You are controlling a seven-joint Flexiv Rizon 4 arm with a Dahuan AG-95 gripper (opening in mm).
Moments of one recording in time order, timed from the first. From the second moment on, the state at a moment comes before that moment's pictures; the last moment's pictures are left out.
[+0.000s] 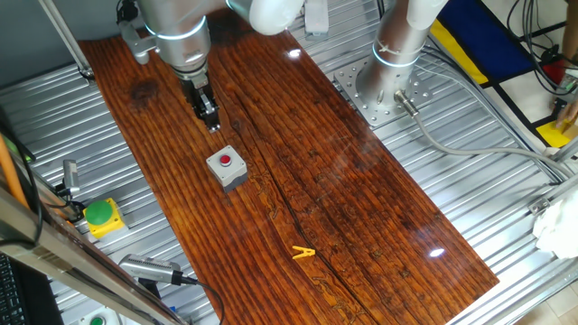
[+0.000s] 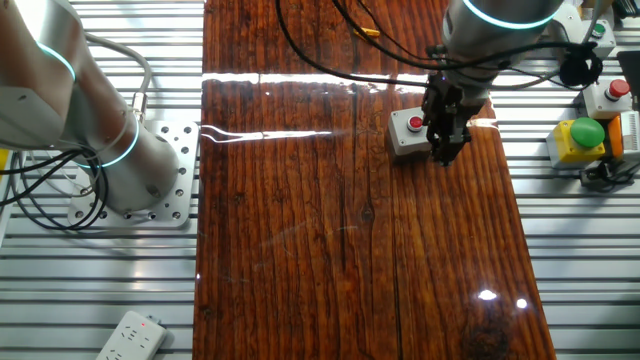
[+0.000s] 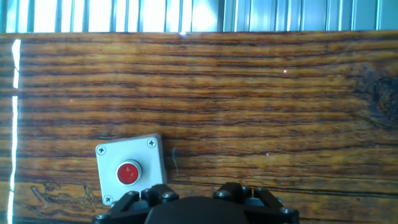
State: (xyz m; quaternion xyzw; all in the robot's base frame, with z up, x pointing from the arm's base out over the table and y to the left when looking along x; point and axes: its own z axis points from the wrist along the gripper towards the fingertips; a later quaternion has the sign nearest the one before) arm 0.536 -0.016 0.168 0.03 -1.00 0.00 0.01
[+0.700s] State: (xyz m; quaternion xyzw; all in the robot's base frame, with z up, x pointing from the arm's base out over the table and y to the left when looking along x) arm 0.537 -0.016 0.169 0.04 -1.00 -0.01 0.00
